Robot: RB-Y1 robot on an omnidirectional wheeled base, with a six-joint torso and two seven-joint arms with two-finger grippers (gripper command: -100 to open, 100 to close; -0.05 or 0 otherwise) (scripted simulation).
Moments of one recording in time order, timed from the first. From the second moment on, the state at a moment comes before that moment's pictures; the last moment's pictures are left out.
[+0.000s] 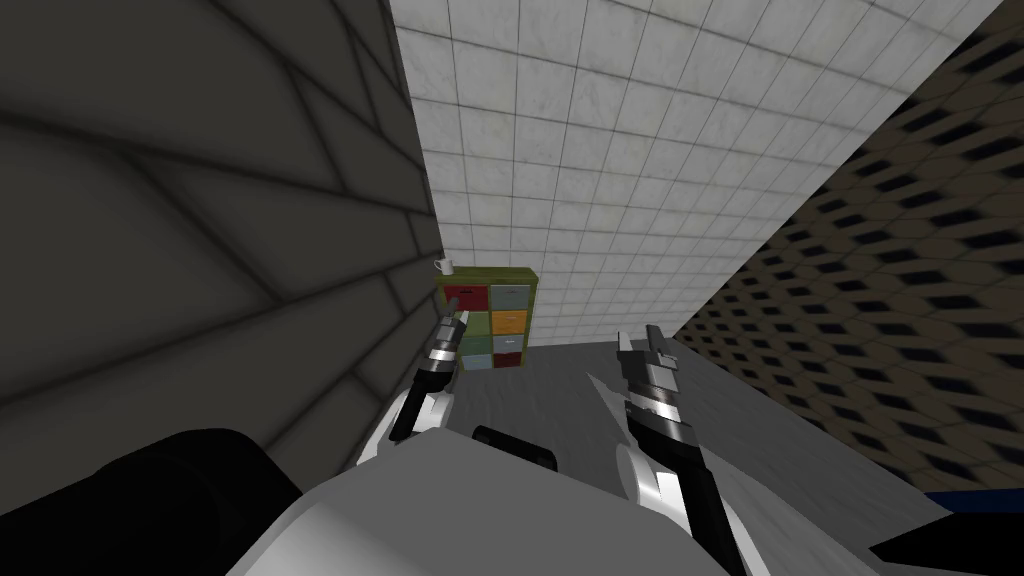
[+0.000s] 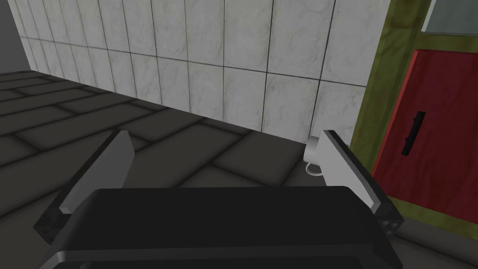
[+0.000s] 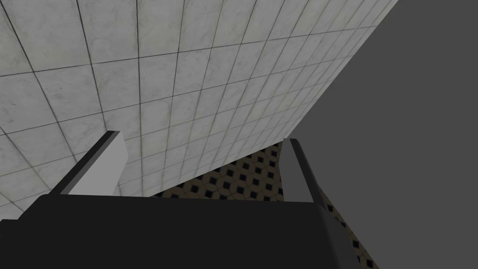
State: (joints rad) left arm 0.52 -0.02 -0.05 -2.24 -0.12 -0.37 0.04; right arm 0.47 -0.03 0.01 -2.27 0.03 -0.36 -0.09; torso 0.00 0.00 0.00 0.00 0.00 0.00
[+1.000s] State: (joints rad) left arm 0.52 -0.02 -0.05 -2.24 -0.12 -0.37 0.04; right arm 0.47 -0.03 0.01 -2.27 0.03 -0.36 -0.09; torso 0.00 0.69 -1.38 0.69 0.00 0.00
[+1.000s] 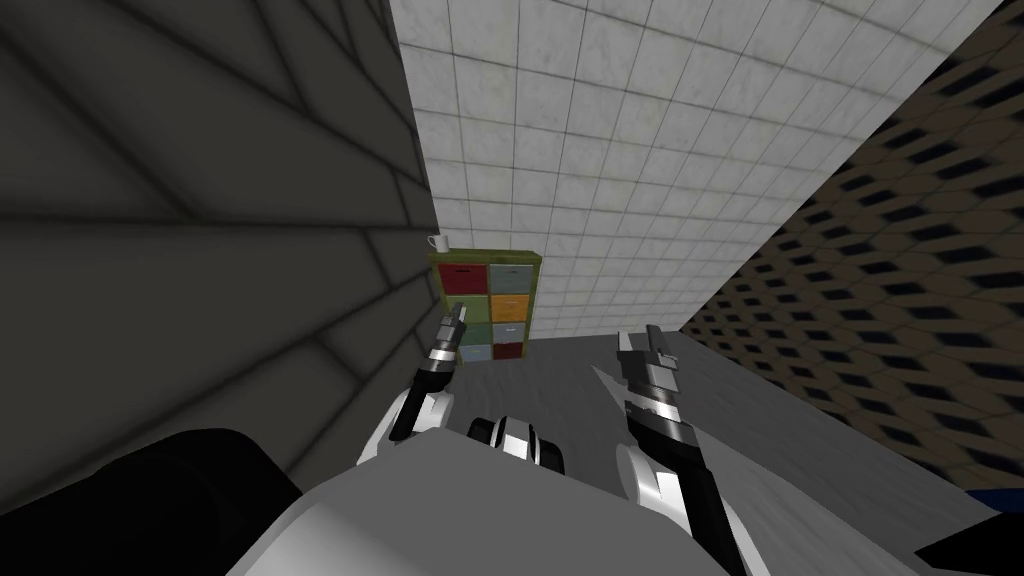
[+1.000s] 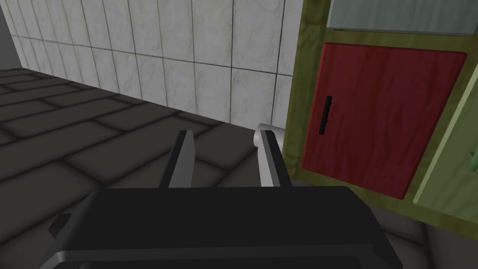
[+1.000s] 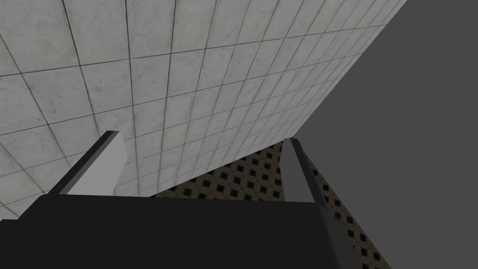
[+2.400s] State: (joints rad) left arm 0.46 0.16 -0.02 -2.00 -0.10 -0.41 0.03; right arm 0.48 -0.03 0.01 -2.27 0.03 -0.36 -0.09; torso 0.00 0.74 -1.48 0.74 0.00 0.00
